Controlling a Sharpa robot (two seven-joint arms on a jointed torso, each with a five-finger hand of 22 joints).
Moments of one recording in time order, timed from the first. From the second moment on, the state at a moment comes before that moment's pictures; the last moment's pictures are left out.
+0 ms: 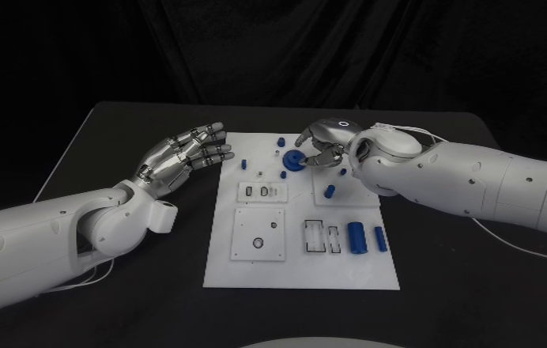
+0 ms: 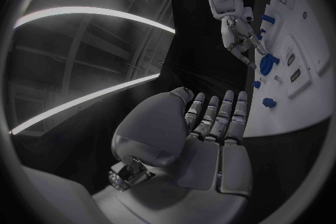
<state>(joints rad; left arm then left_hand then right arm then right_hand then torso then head) 1.21 -1.04 -0.21 1.57 0.01 0.08 0.68 1.41 0.22 0.16 0.23 0.62 0.41 0.12 0.22 0.05 0.16 0.24 0.59 0.06 0.35 0.28 0.42 0.06 0.08 0.38 0.29 0.21 0.09 1.35 -0.57 -0.23 1.26 -1.47 -0.33 -0.06 1.33 -0.06 0.17 0.16 0.17 0.76 0.13 0.09 0.16 1.47 0.03 1.57 1.31 1.47 -0.03 1.57 1.31 0.05 1.43 0.08 1.38 1.31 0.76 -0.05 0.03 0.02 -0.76</state>
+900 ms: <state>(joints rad) 1.20 -1.03 -0.21 1.57 0.01 0.09 0.68 1.41 0.22 0.17 0.22 0.62 0.40 0.12 0.22 0.05 0.16 0.24 0.59 0.06 0.35 0.28 0.42 0.06 0.08 0.38 0.29 0.21 0.09 1.34 -0.52 -0.23 1.21 -1.47 -0.28 -0.07 1.35 -0.04 0.18 0.14 0.26 0.87 0.13 0.13 0.18 1.47 0.03 1.57 1.31 1.47 -0.03 1.57 1.31 0.05 1.43 0.08 1.37 1.31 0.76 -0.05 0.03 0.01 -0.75</state>
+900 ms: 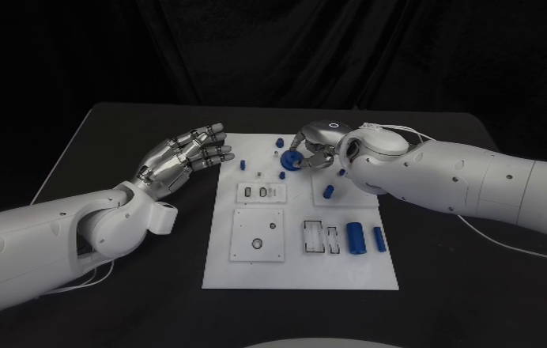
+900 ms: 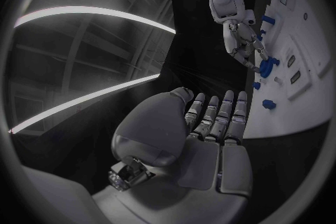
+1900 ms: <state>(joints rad) 1.20 -1.04 -0.21 1.57 0.01 0.09 0.68 1.41 0.22 0.17 0.22 0.62 0.40 0.12 0.22 0.05 0.16 0.25 0.59 0.06 0.35 0.29 0.42 0.06 0.08 0.38 0.29 0.21 0.09 1.36 -0.55 -0.23 1.27 -1.47 -0.39 -0.04 1.36 -0.06 0.25 0.11 0.55 0.93 0.14 0.16 0.14 1.47 0.02 1.57 1.31 1.47 -0.04 1.57 1.31 0.05 1.46 0.07 1.41 1.31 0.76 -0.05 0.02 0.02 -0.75</state>
